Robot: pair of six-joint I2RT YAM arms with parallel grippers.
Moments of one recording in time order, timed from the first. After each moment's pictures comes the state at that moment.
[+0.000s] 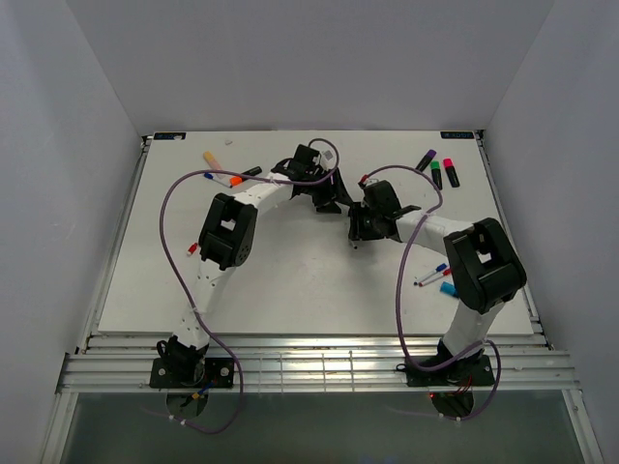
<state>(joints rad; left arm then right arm) -0.51 2.50 2.02 -0.35 0.58 -0.72 0.48 1.78 1.03 -0.13 -0.05 0.31</state>
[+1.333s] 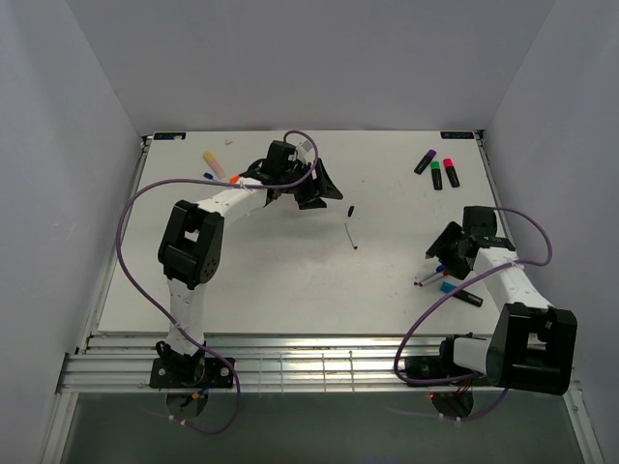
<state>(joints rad) -0.47 2.08 1.57 -0.16 0.57 -0.76 -0.09 1.22 0.69 -0.52 -0.04 0.55</state>
